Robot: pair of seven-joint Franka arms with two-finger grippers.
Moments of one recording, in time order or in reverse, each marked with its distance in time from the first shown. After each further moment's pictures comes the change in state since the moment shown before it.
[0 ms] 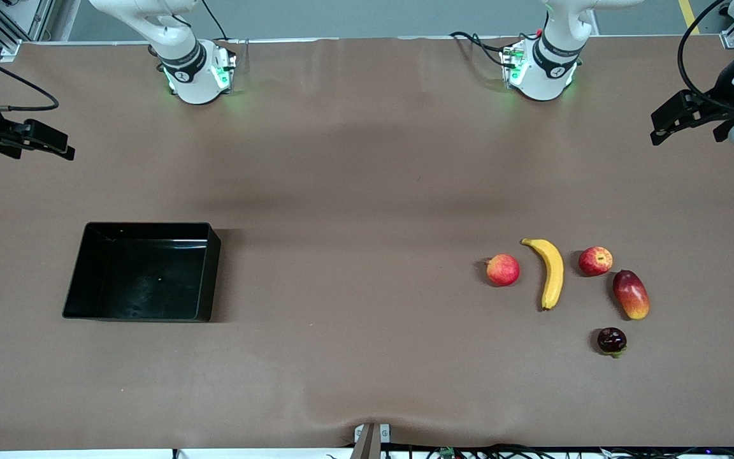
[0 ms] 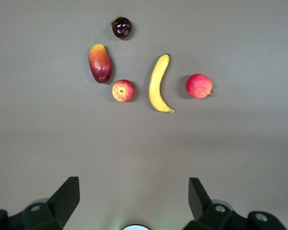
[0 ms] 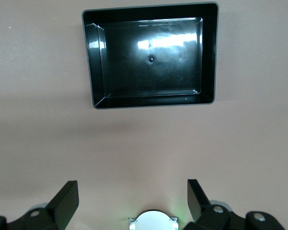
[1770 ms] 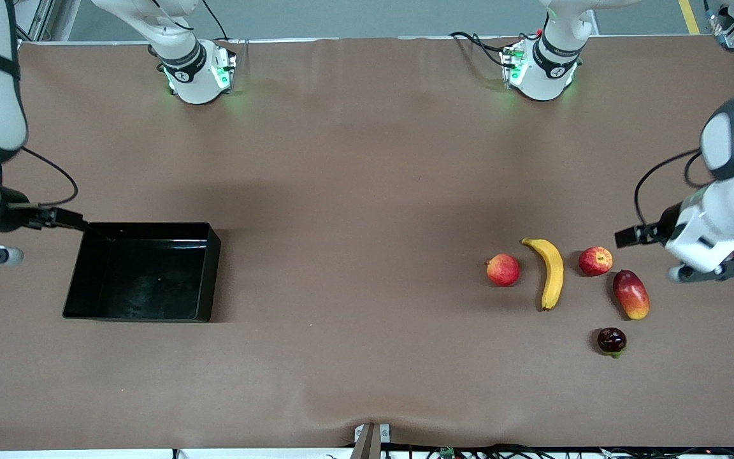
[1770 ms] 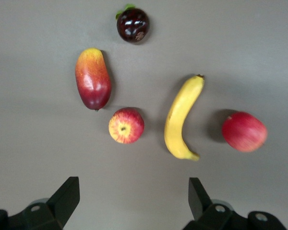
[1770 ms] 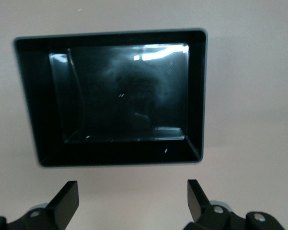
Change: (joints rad) left arm 0.086 0.353 0.006 -0.137 0.019 0.394 -0.048; right arm -0.110 0.240 -0.002 -0.138 -0.033 0.403 -0.130
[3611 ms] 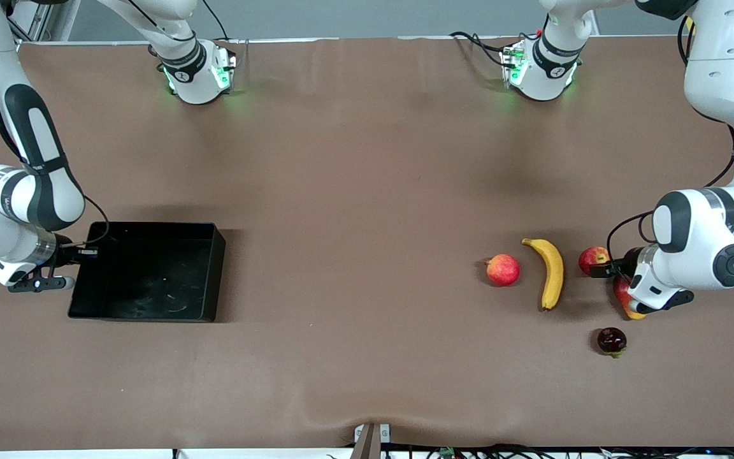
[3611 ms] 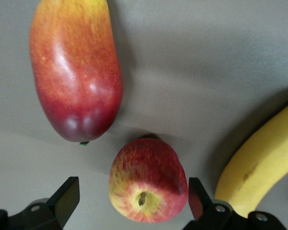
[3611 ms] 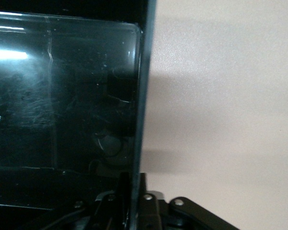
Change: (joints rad) left arm 0.099 0.313 -0.003 -0.036 -0.001 0.194 -0.019; right arm -0.148 0.272 0.009 -0.186 -0.008 0.494 -0.252
